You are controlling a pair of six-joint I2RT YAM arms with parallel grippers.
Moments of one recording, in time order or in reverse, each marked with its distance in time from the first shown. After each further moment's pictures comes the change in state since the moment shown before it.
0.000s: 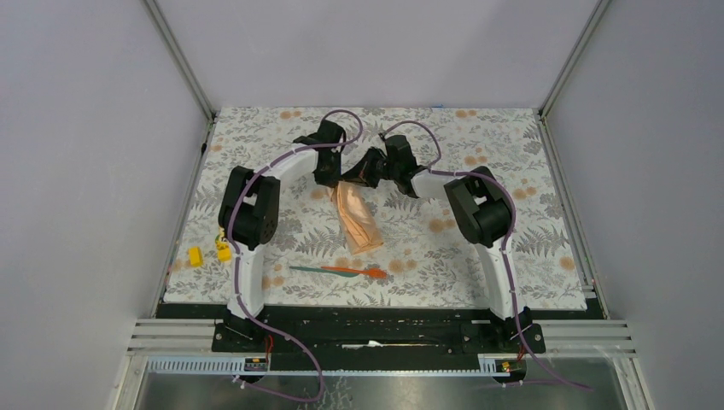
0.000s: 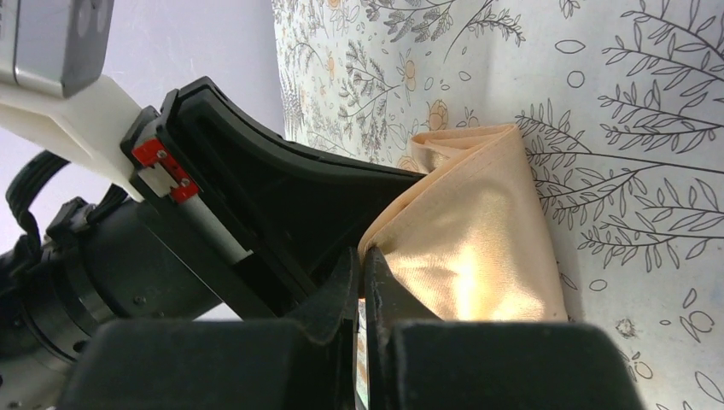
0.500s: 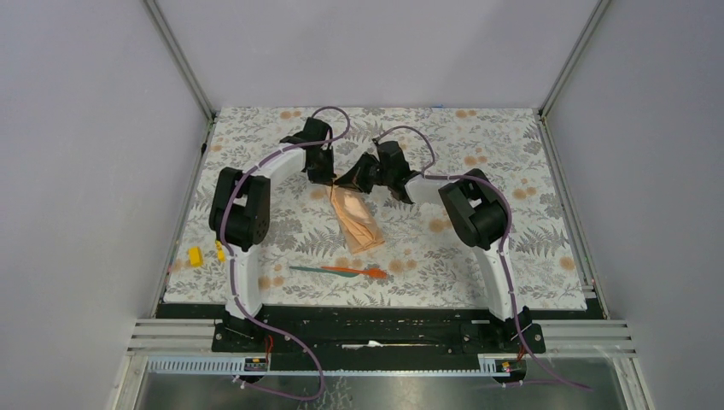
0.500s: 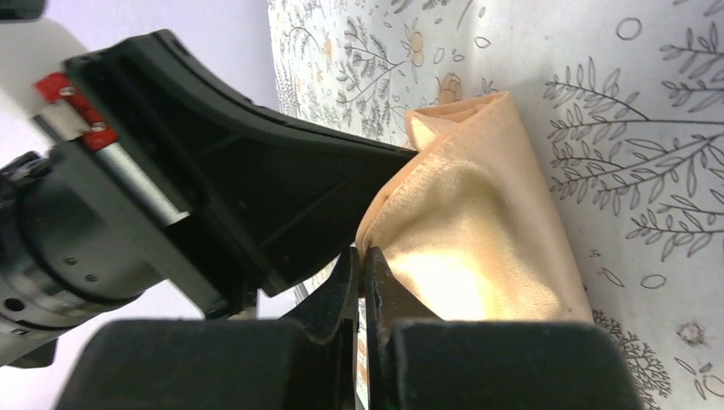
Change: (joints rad) left arm 0.074 -0.034 -0.047 0.054 0.173 -0.005; right arm 0.052 0.000 -0.016 0.024 0.051 0.026
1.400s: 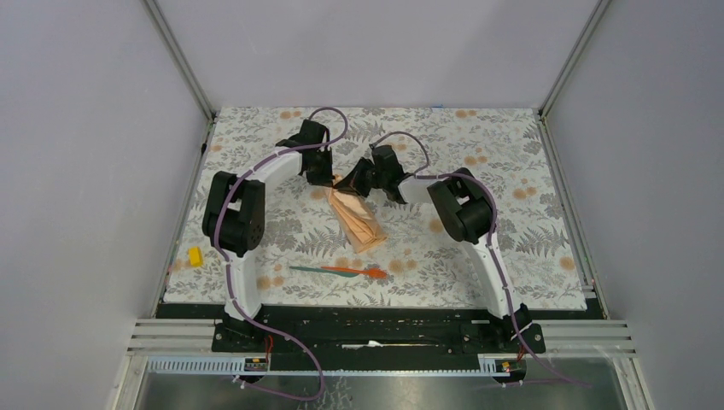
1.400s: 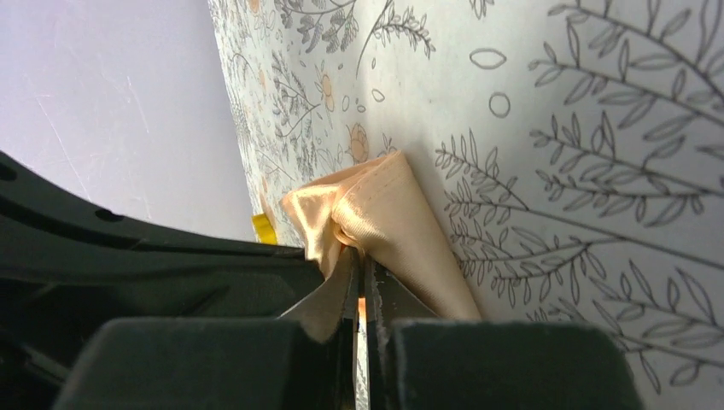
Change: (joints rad) left arm 0.000 -0.078 -0.088 0.048 0.037 0.000; right arm 0.000 0.138 0.092 -0.025 0.027 -0.010
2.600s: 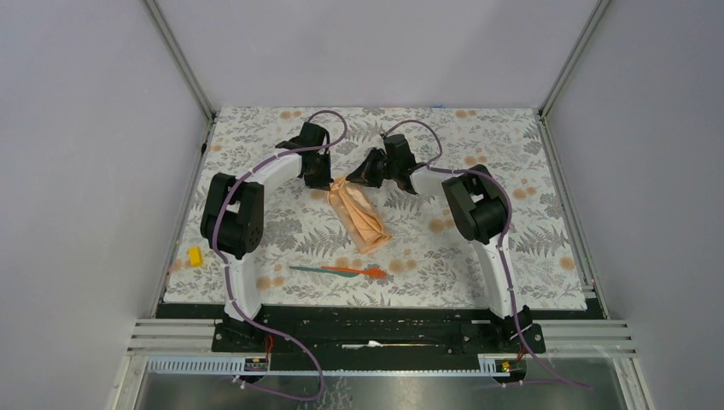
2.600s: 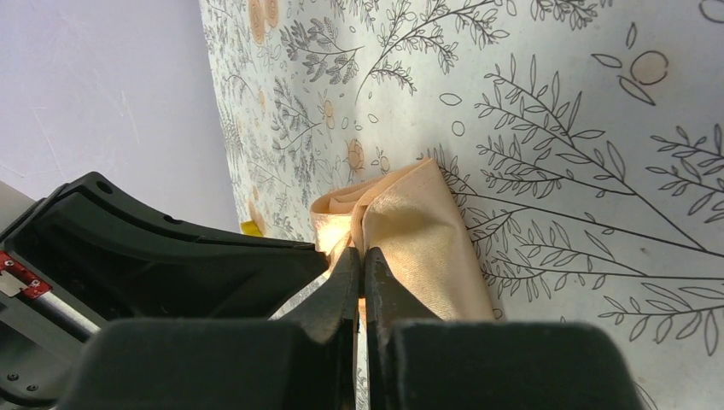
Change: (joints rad) left arm -0.003 -0.026 -0.031 -0.026 -0.048 -0.011; right arm -0.067 -0.082 -0.005 -0.122 0.000 -0.105
